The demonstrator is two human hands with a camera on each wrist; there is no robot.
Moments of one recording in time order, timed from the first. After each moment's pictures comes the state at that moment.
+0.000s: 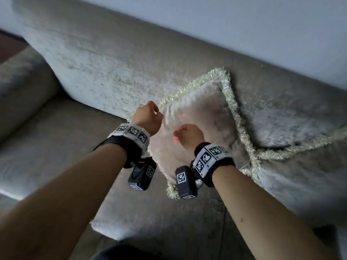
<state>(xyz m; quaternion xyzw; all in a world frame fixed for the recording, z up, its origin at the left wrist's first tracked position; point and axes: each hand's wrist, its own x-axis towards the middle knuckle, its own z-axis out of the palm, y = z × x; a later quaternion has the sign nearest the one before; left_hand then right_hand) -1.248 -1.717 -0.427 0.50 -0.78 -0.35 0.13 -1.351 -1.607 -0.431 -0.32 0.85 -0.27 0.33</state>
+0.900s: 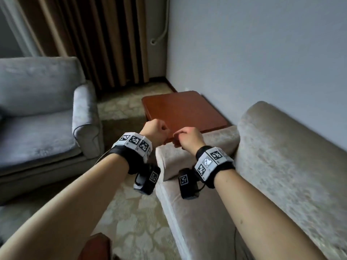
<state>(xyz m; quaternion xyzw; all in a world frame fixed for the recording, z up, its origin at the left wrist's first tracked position) -0.597 -1.870 -0.232 0.74 -0.58 -0.23 0.25 -0.731 -1.898 -0.248 -0.67 0.56 -0.25 0.42</state>
